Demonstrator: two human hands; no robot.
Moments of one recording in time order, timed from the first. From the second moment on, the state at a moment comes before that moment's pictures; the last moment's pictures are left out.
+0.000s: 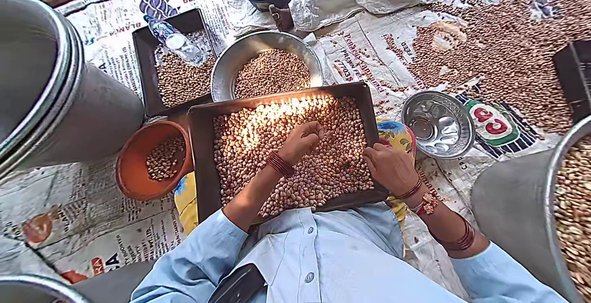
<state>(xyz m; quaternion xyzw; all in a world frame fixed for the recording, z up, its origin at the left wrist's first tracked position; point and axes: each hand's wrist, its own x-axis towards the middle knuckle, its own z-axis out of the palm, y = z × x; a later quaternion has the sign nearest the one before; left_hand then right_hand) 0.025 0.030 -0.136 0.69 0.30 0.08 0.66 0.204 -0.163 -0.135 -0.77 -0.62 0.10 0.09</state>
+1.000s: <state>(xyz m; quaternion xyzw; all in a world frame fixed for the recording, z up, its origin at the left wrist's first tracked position) 0.024 0.025 -0.137 0.86 0.25 0.05 0.45 0.231 -0.167 -0.139 -0.75 -0.50 0.30 0.30</state>
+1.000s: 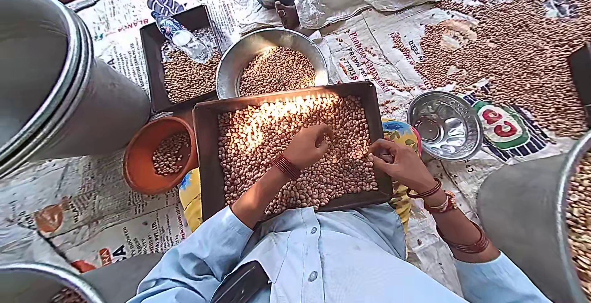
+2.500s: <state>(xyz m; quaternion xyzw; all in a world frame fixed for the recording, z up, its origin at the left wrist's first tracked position) 0.047 -0.016 -0.159 0.95 0.26 -0.03 0.18 0.164 -0.121 -0.155 -0.79 -0.54 0.26 0.15</state>
